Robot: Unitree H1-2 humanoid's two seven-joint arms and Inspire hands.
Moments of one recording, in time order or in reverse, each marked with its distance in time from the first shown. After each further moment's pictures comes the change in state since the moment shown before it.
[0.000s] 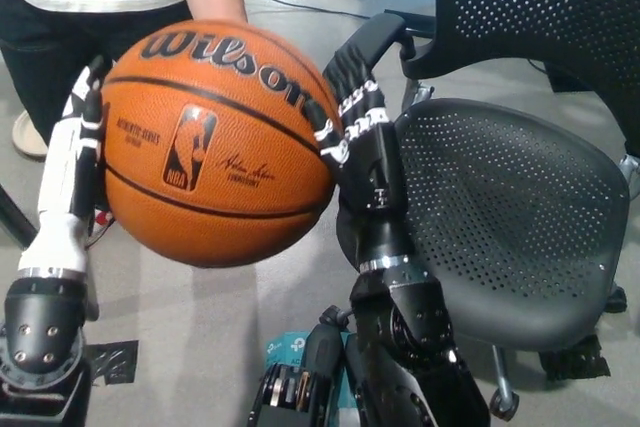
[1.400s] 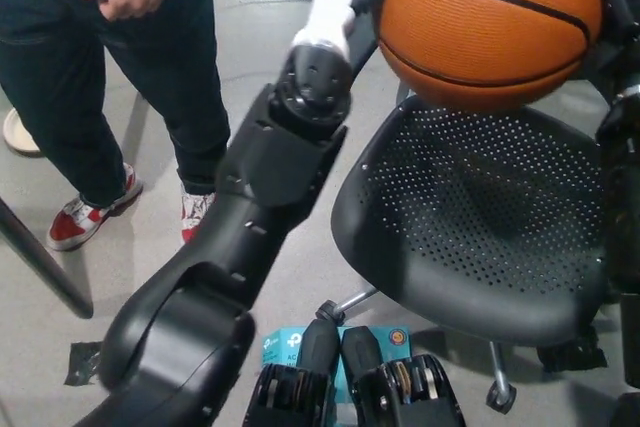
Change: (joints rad) left_arm -0.824 -0.346 -0.126 1.142 0.102 -0.070 0.091; right_arm -0.284 -0.419 -0.413 0.002 0.168 0.481 -0.085
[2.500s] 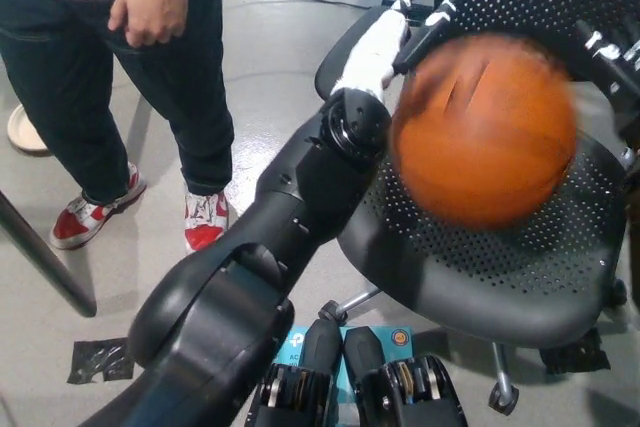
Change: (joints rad) left_arm -0.073 -0.025 -0.105 0.334 0.017 -0.157 0.016; right_arm 0.039 -0.070 -0.089 0.188 0.006 -0.036 0.103
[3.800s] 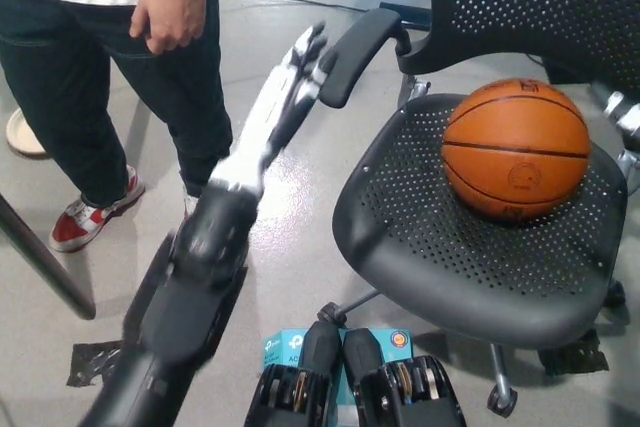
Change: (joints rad) left_arm 0.640 0.208 0.060 -0.920 -0.045 -0.050 -0.168; right_arm 0.340 -0.015 0.127 -0.480 -0.083 -0.065 0.090
